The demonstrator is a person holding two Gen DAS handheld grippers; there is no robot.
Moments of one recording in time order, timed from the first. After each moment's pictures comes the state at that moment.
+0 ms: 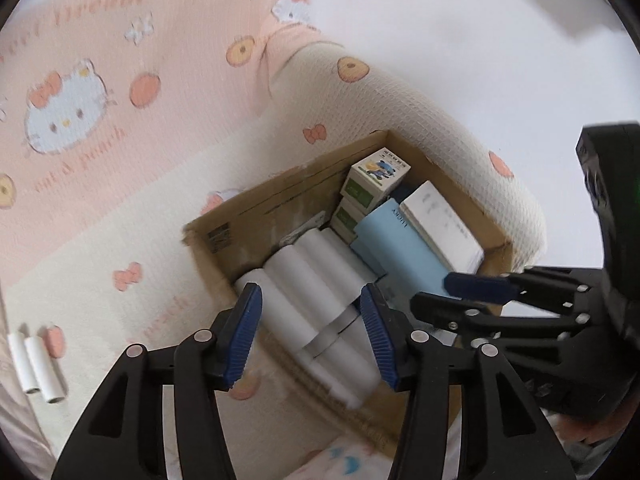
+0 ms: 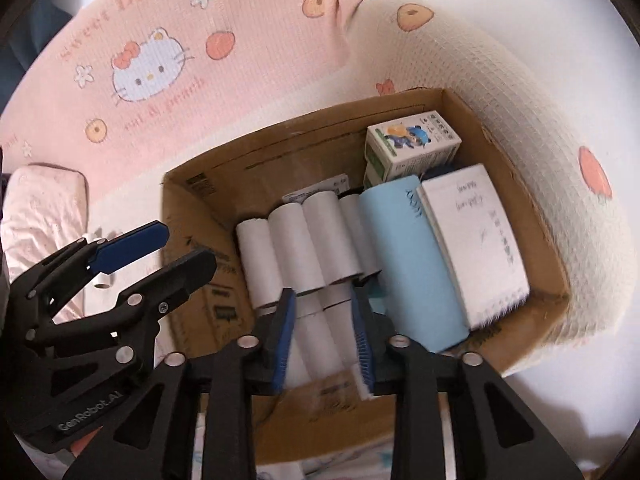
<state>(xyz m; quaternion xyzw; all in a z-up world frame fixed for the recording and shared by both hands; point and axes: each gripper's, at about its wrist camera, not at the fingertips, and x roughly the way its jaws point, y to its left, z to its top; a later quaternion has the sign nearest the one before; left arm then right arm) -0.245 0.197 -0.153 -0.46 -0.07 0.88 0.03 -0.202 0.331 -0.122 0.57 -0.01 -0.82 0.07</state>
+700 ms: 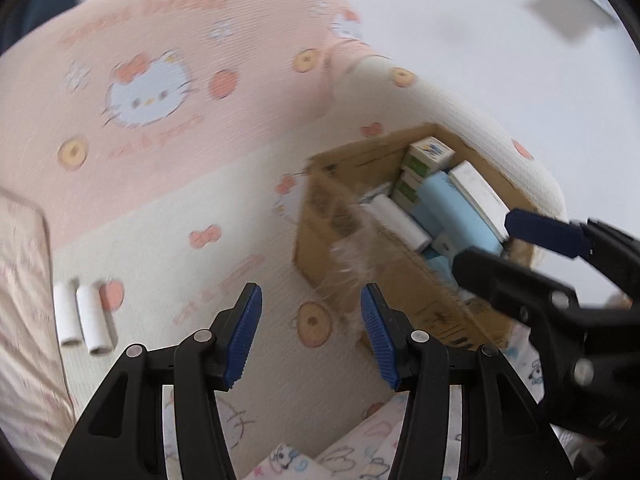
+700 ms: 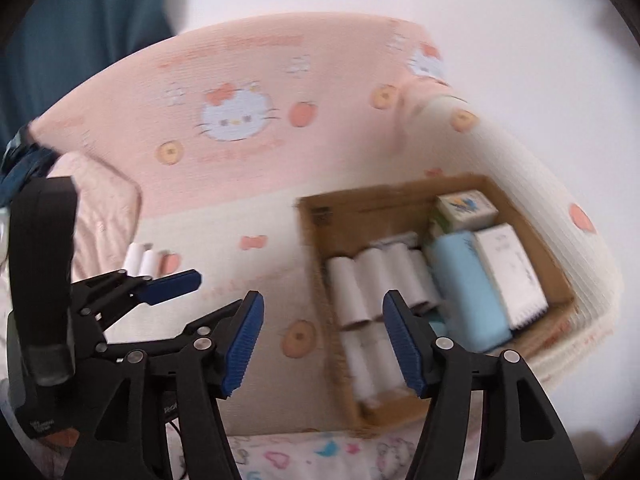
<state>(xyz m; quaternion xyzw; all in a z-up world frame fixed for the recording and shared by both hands) -0.142 0.125 -0.162 -0.44 -0.09 0.89 -0.04 -0.102 0.240 -0.088 0.41 0.06 -0.90 0.13</state>
